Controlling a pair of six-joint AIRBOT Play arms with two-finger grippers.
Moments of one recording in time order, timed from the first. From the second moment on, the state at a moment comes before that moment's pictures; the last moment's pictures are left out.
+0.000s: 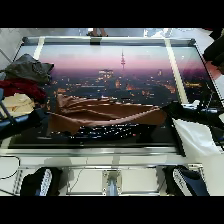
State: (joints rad) left arm 0.32 -0.57 0.73 0.96 -1.21 -1.52; right arm -0.21 -0.73 0.79 -0.88 1.17 1.49
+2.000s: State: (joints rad) left arm 0.06 -1.11 1.24 1.07 -0.72 -1.29; right arm -0.21 -0.87 1.05 -1.64 1.21 1.57
